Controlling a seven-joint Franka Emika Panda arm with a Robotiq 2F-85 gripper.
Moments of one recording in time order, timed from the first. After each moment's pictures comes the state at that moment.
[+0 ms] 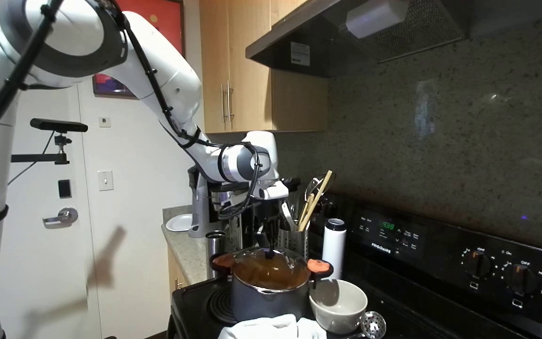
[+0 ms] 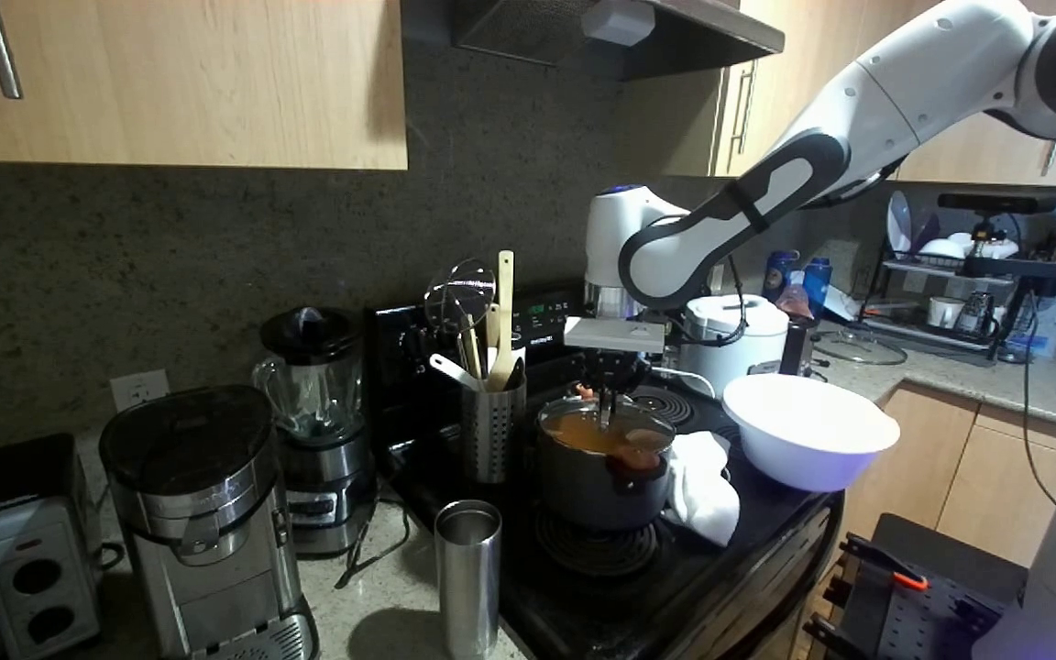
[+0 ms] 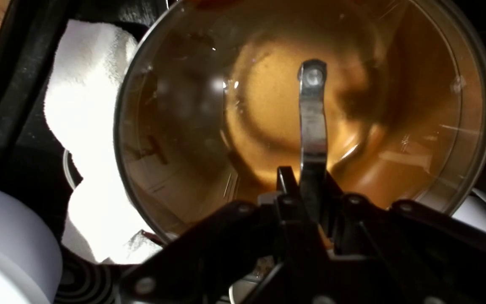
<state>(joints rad) 0.09 0.18 0.05 -2.13 -0.15 2.32 1.30</state>
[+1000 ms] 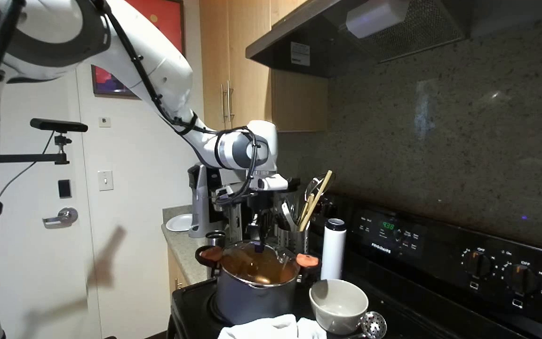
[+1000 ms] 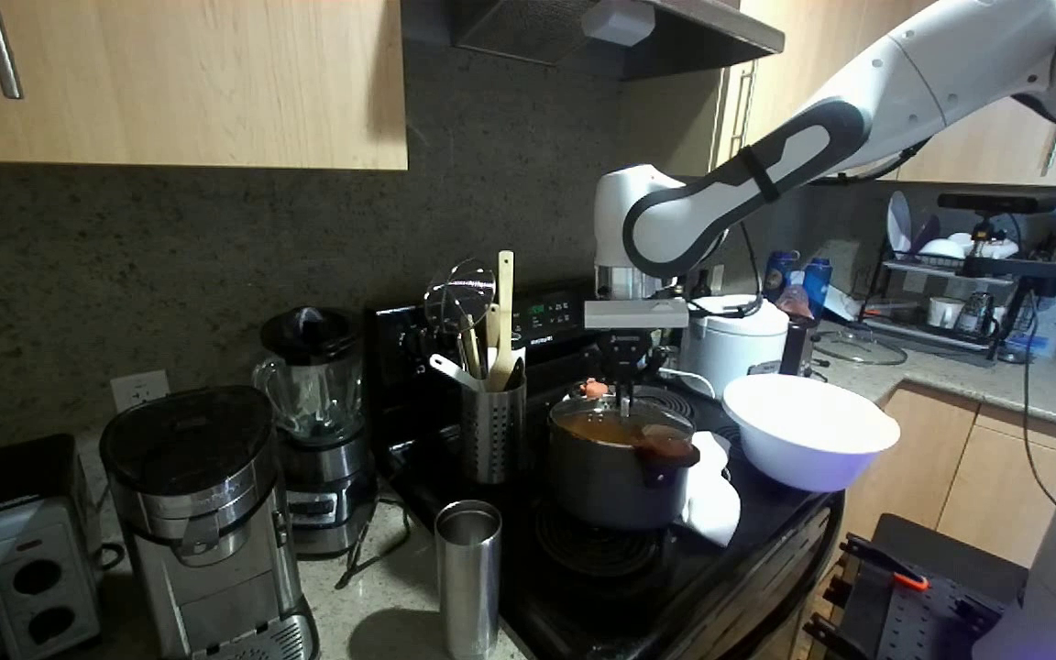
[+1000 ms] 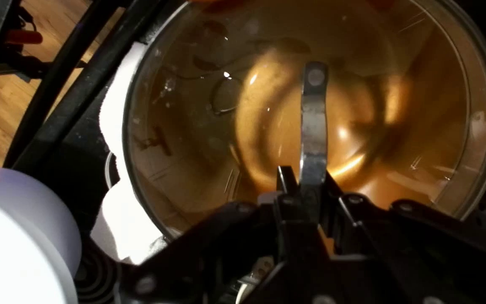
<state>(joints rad) 0.09 0.10 0.05 -2.12 -0.05 2.16 1.11</state>
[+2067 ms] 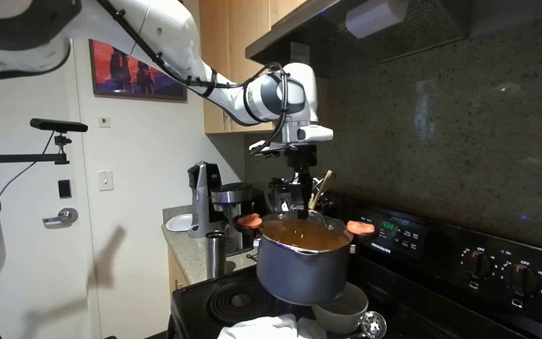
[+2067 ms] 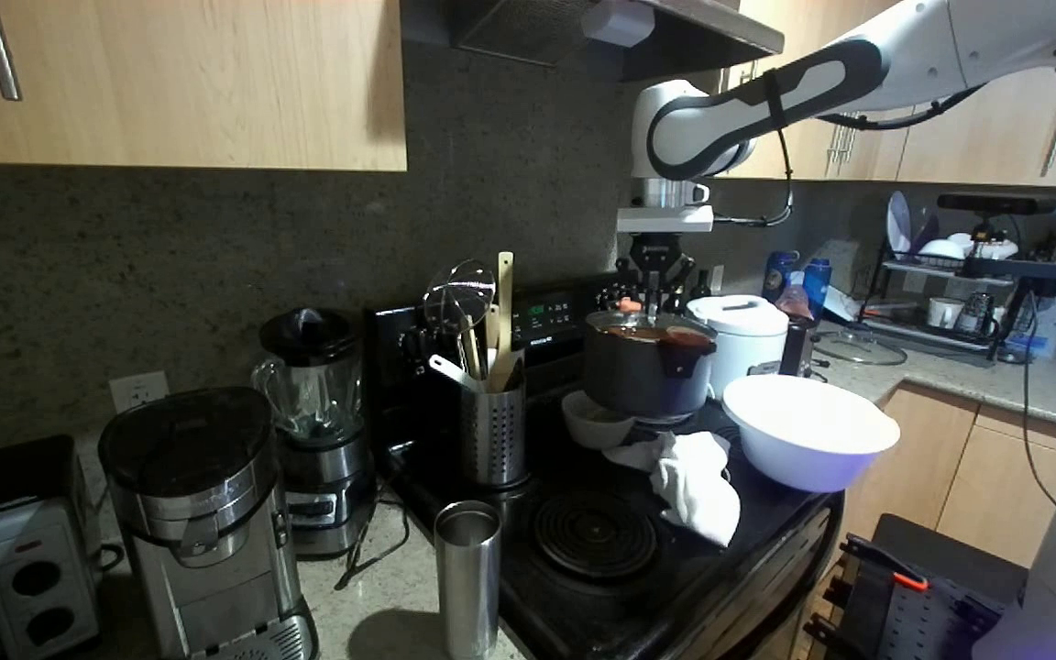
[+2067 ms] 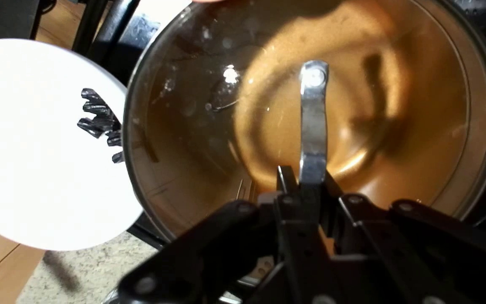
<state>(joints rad) -0.02 0.05 -0.05 -1.88 -0.10 1.92 1.02</state>
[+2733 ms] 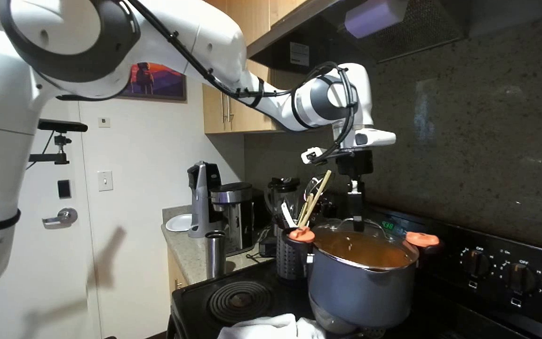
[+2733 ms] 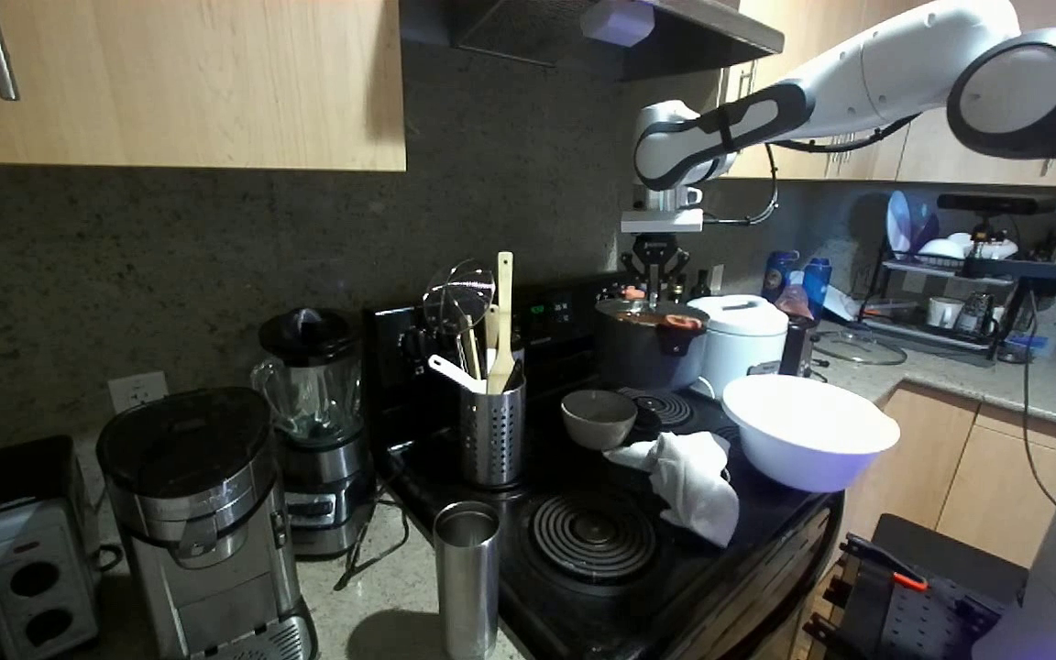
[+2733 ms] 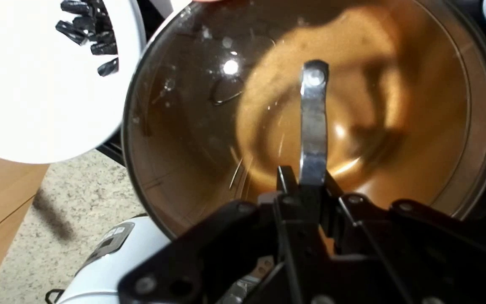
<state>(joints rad) -0.10 0.29 -0.15 -1.60 -0.10 1.91 0.86</state>
